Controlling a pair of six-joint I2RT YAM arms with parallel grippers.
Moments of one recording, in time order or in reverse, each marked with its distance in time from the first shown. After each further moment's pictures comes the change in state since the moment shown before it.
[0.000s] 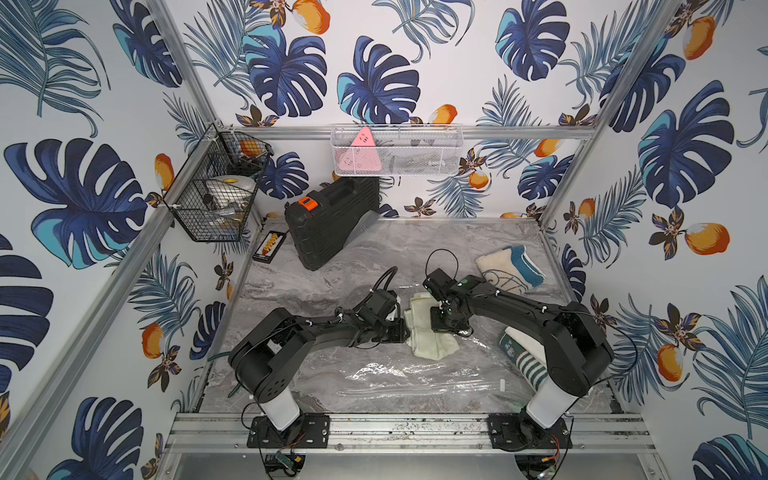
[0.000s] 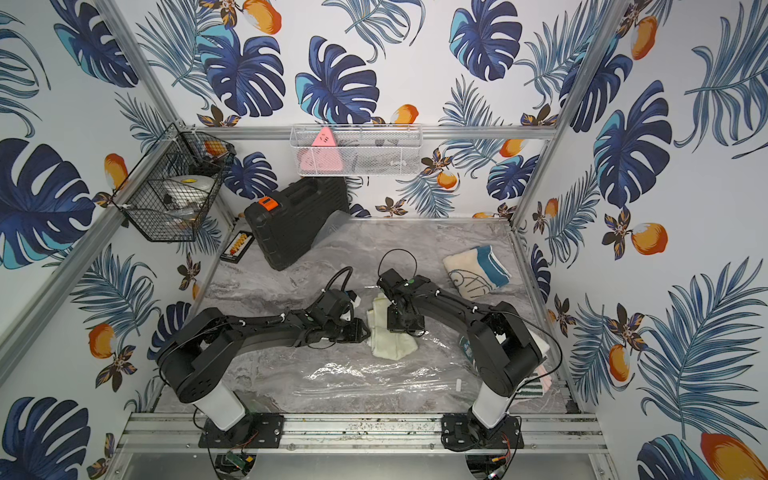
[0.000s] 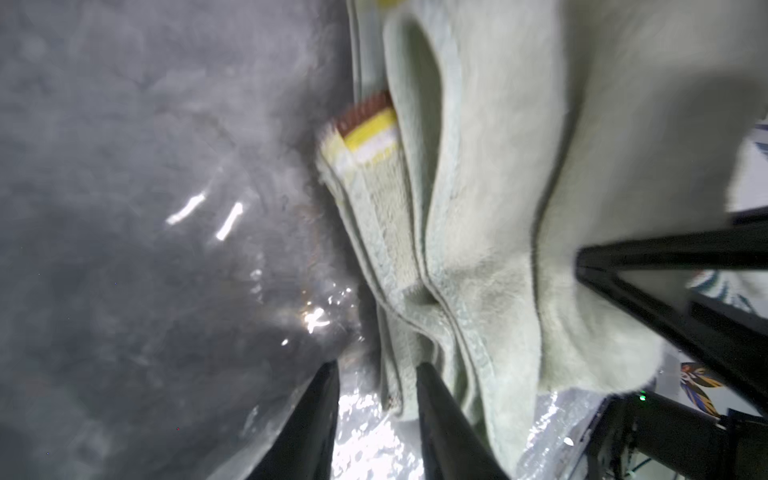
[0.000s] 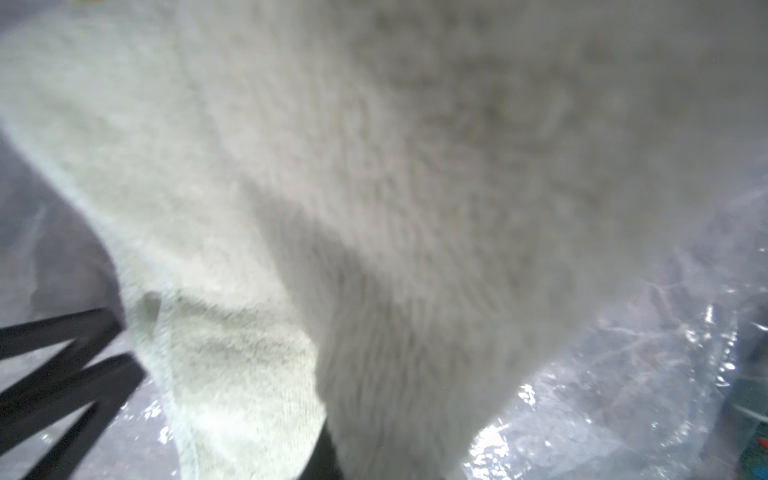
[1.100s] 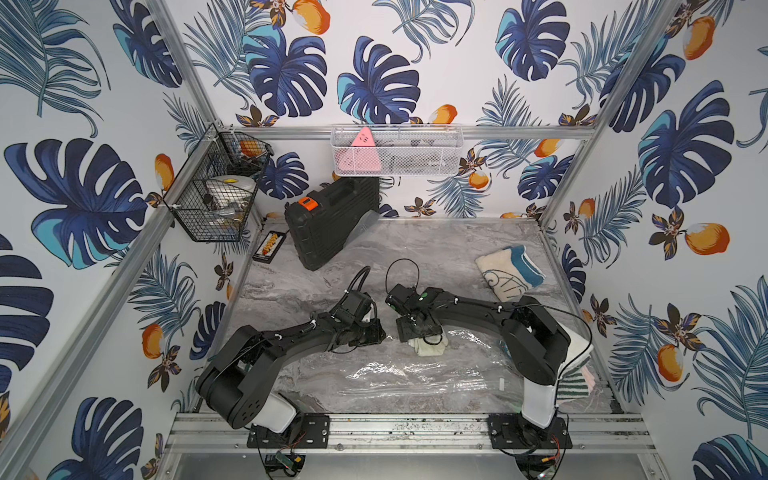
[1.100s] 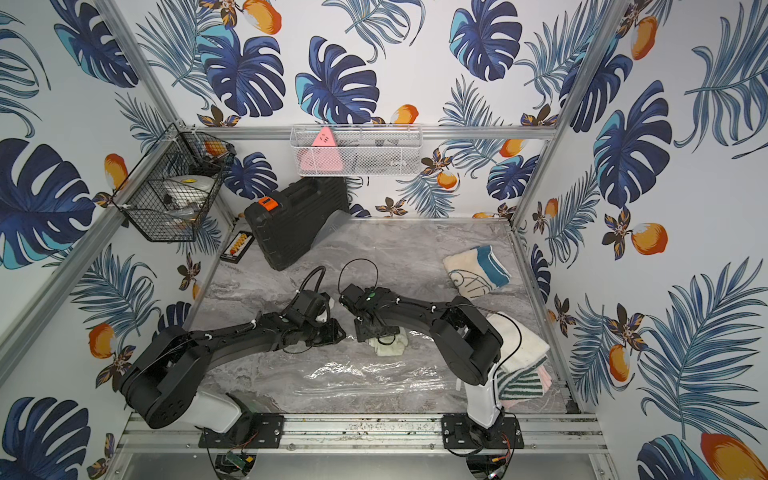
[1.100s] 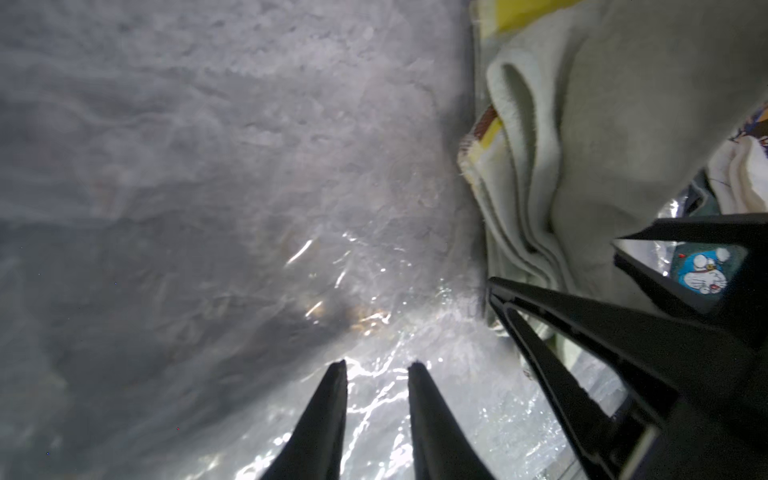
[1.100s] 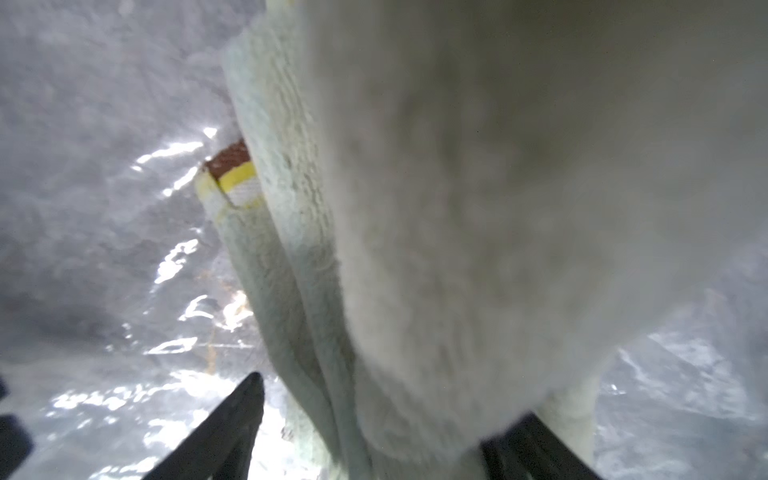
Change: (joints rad) left arm 0.149 -0.213 -0.137 -0.151 -0.023 -0.003; right arm 0.213 0.240 0.113 0.064 0.200 0.002
